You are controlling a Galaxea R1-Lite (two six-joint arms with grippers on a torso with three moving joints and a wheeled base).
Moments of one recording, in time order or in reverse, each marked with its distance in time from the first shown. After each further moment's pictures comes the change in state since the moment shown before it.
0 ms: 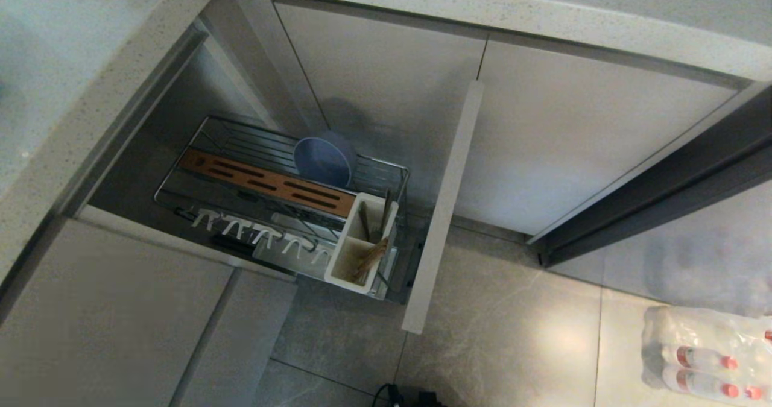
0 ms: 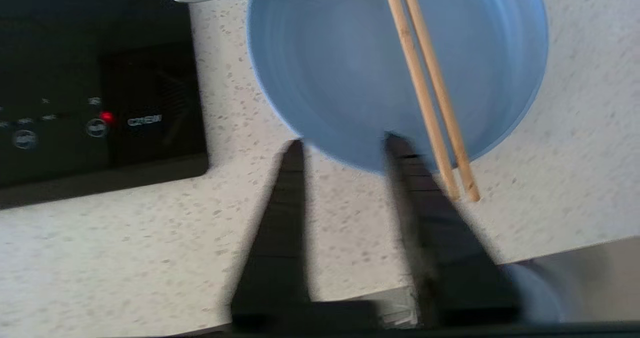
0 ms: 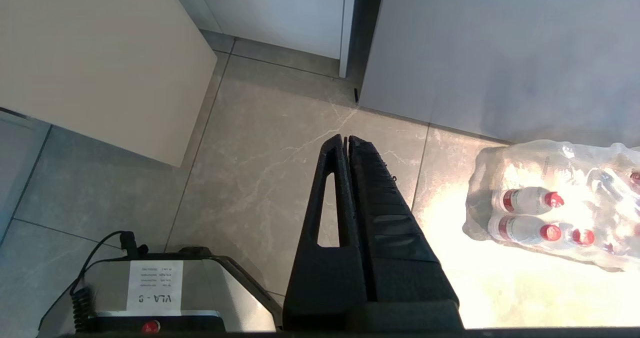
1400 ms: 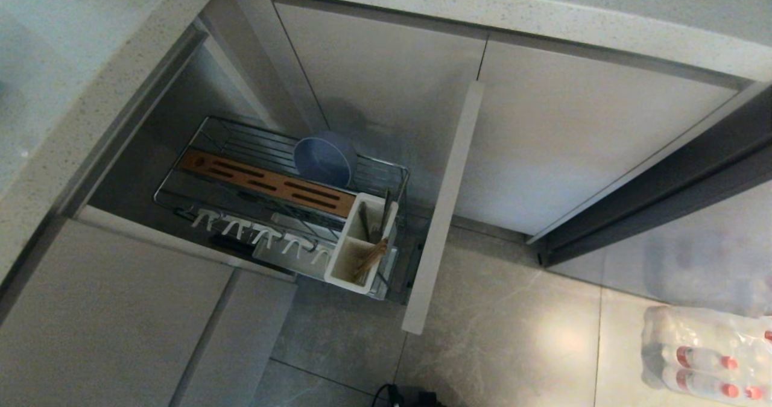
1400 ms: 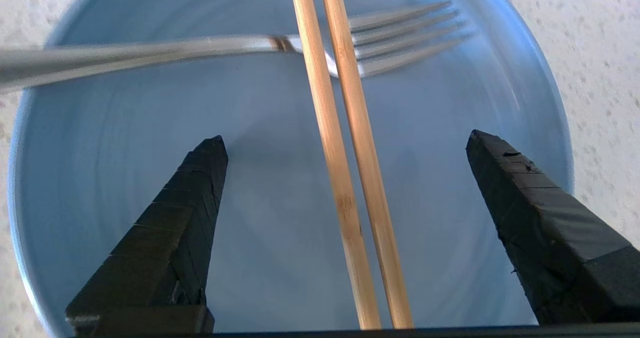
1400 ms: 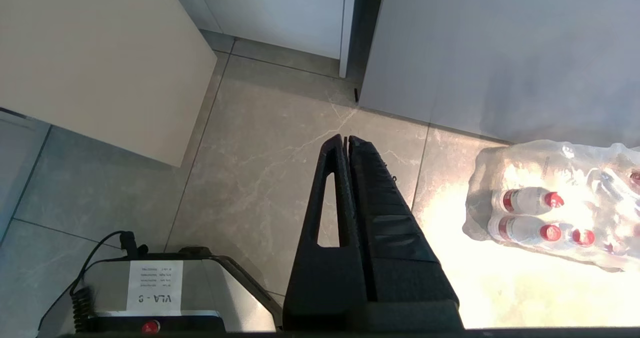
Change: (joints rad) left arm 0.257 0.311 0.021 -0.369 -0.355 -0.040; right arm 0.000 0.000 0.000 0.000 0.000 0.000
